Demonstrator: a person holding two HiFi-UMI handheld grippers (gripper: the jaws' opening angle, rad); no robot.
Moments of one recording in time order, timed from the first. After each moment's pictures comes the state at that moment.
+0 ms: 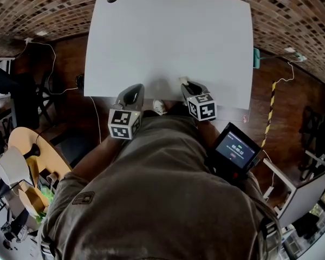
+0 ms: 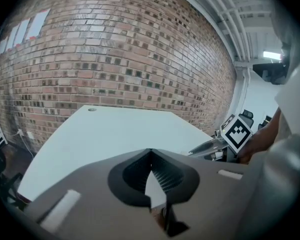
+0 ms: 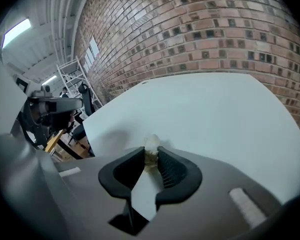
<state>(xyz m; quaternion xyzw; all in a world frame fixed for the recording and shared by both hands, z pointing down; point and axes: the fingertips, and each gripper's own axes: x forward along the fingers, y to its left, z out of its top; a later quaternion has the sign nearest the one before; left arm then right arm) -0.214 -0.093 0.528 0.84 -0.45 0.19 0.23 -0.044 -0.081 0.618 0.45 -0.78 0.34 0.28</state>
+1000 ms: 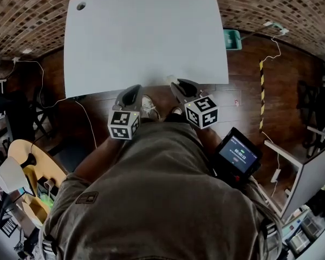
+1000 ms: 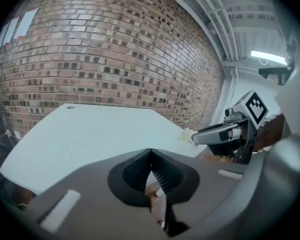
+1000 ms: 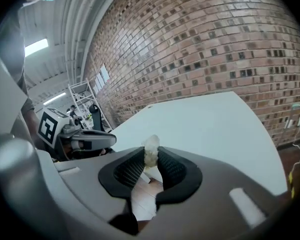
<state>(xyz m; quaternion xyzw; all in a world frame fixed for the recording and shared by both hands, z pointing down) -0.117 -0.026 0.521 0.87 -0.40 0.19 0.22 0.008 -0.007 0.515 0.46 -0.82 0.30 0.16</state>
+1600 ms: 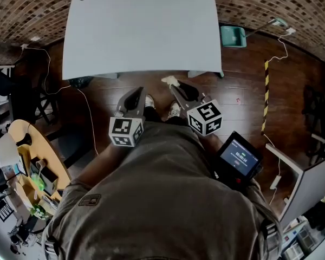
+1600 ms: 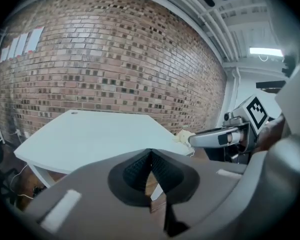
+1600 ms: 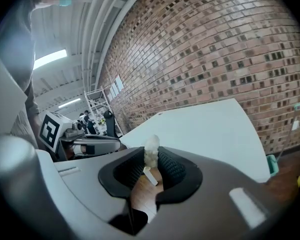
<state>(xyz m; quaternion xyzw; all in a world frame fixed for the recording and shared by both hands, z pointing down) -0.072 0.061 0.485 0.86 -0.45 0.16 0.19 0.039 0.070 0.480 0.43 -0.86 0.26 0.11</state>
